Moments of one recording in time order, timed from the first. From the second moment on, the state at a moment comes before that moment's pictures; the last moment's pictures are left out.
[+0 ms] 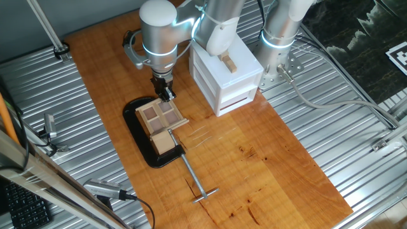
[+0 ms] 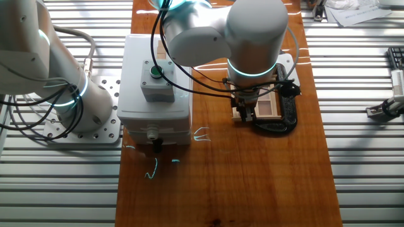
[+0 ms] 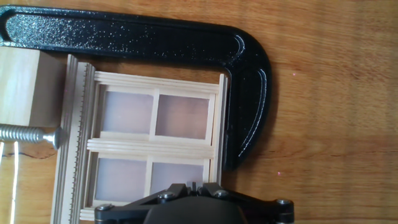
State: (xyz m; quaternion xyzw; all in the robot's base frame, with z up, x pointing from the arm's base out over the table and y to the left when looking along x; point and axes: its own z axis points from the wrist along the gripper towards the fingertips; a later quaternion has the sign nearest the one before) arm 0.481 -0.021 0.017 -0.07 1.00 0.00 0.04
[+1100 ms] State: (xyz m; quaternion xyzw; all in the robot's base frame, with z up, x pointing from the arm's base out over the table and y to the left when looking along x) arm 0.502 -0.001 0.066 -0.03 1.00 -0.02 0.03
